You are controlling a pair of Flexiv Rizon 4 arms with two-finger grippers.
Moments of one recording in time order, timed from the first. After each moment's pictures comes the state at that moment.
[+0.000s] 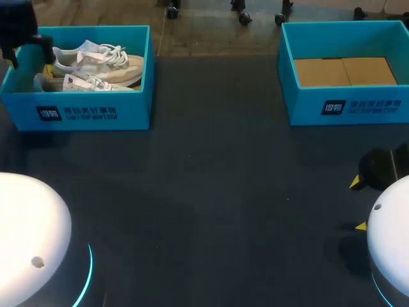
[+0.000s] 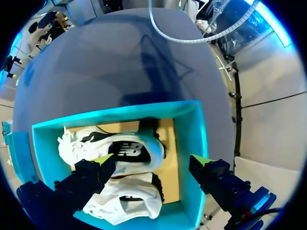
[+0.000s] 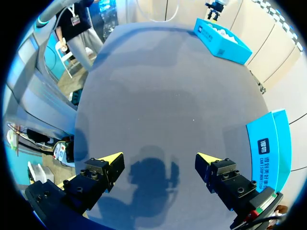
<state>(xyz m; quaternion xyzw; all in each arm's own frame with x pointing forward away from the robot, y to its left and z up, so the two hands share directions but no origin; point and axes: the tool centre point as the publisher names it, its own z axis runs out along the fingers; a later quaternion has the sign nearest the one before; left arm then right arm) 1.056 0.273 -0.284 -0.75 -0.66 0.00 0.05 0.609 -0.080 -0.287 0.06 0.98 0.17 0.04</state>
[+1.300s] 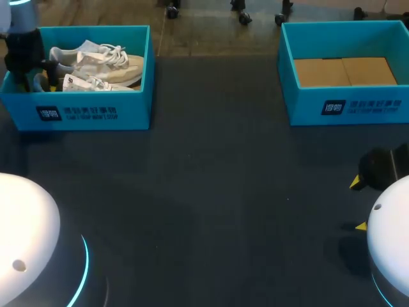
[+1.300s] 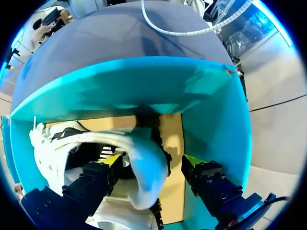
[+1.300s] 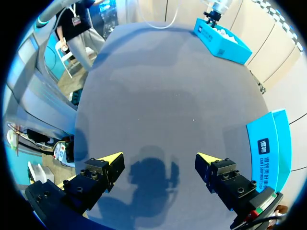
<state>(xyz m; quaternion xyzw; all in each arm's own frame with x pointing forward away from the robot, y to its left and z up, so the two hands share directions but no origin) 1.062 0.283 -0.368 -0.73 -0.68 0.02 0.06 0.609 -0.080 -0.287 0.06 0.98 0.17 0.04</state>
